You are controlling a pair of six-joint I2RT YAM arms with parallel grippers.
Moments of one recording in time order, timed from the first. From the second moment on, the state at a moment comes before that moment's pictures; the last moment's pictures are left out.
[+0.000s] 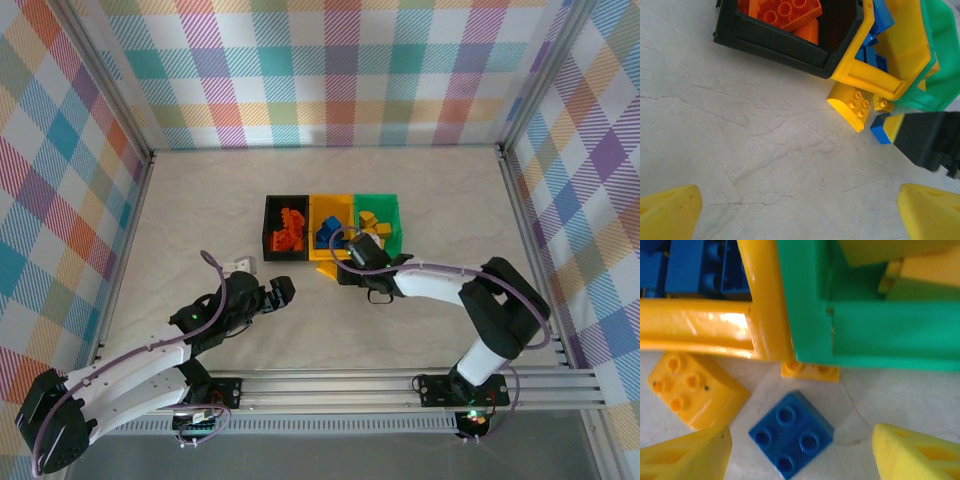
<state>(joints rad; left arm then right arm) -0.76 0.83 0.42 -0.27 -0.19 -0.92 0.76 1.64 0.84 -0.20 0.19 0.66</state>
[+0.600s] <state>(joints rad) -0.75 0.77 0.42 -0.30 -0.19 -0.92 0.76 1.58 0.79 -0.30 0.24 0.65</state>
